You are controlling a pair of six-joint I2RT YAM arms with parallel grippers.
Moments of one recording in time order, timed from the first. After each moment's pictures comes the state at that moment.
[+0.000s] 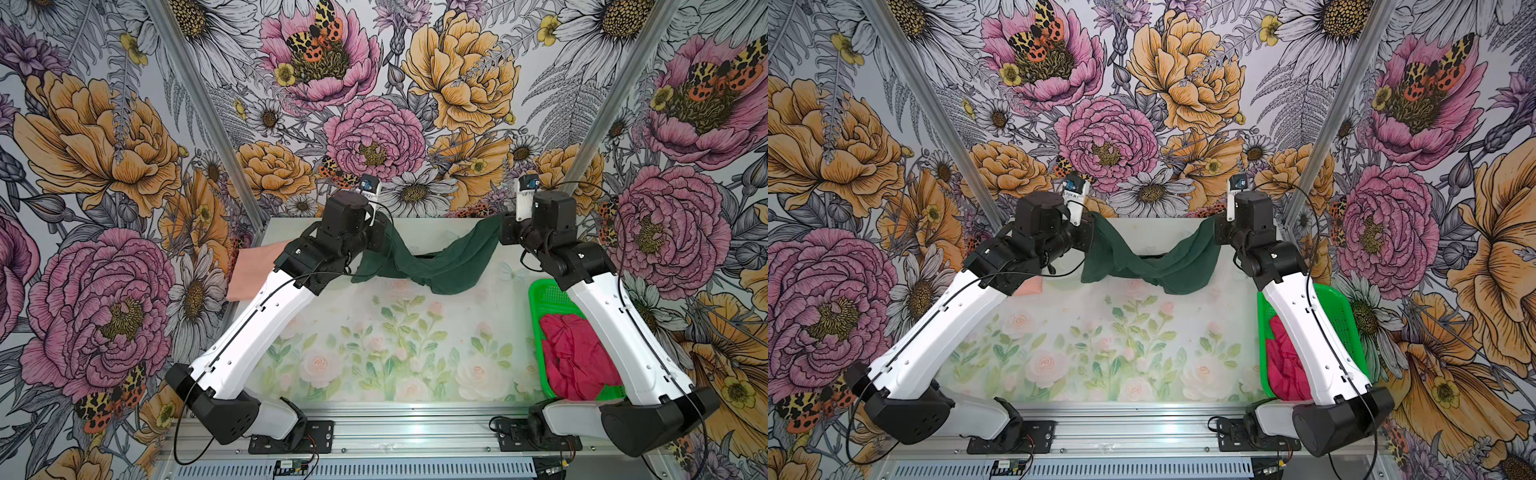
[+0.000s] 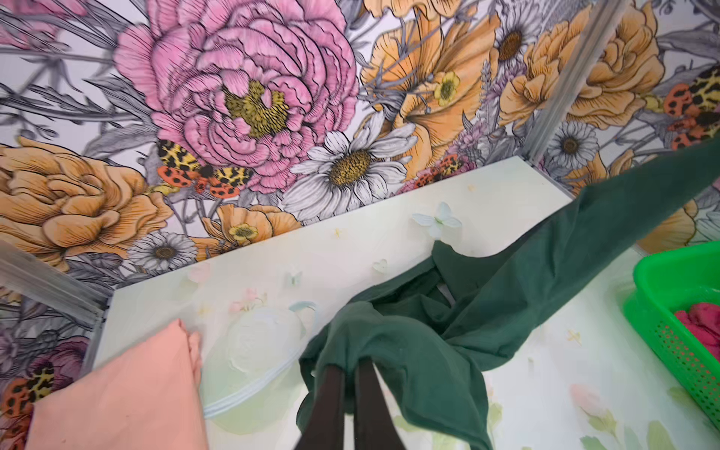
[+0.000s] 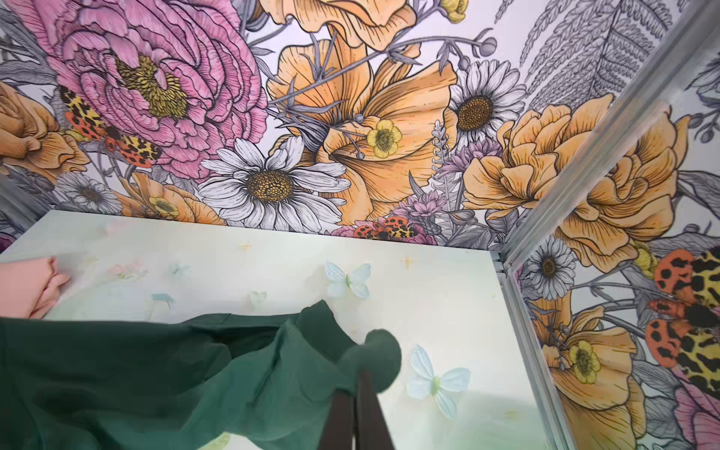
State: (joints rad) left arm -0.66 1.36 1.75 -0.75 -0.41 -0.03; right arm 0.30 1.24 1.49 -0.63 0.19 0.04
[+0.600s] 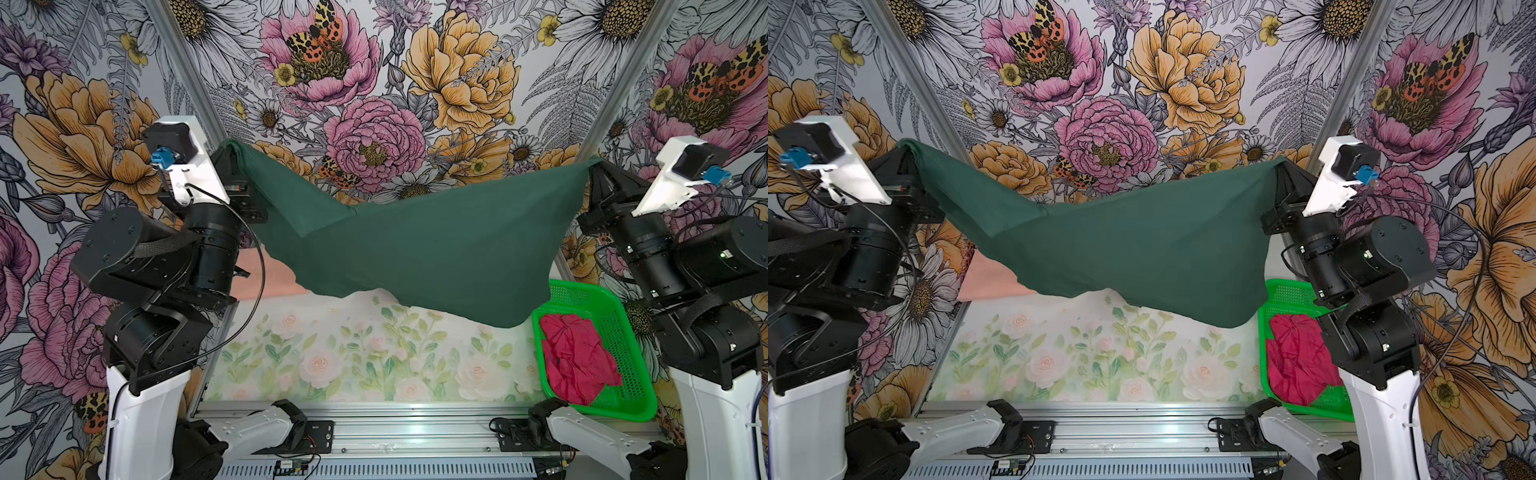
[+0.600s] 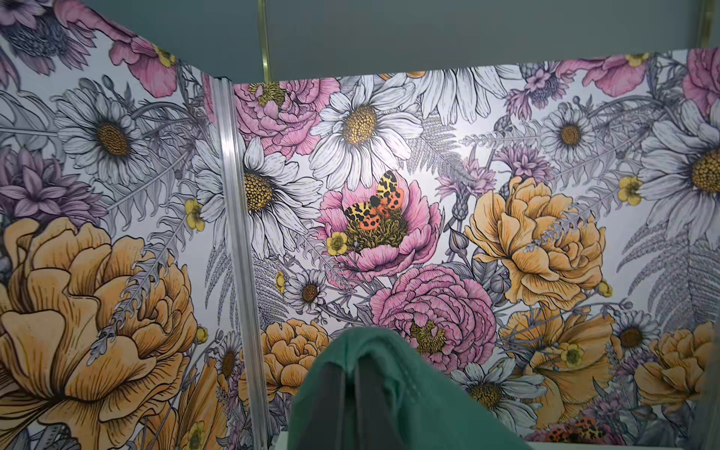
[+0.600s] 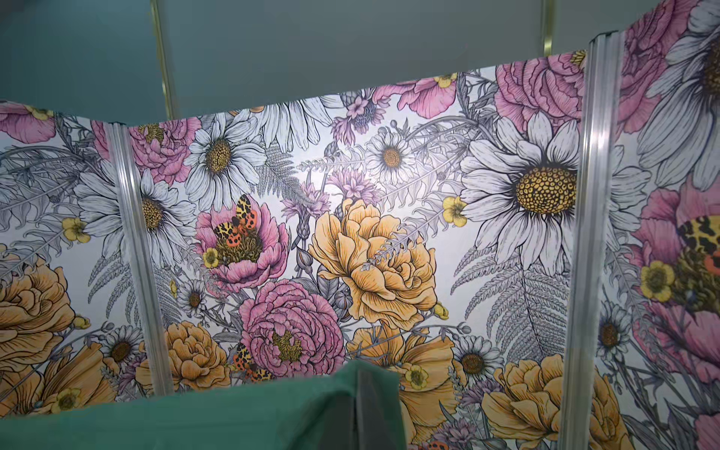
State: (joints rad) left arm -0.56 1.16 2.14 -0.60 -0.64 0.26; right arm 0.33 1.12 1.94 -0.52 0.09 0.00
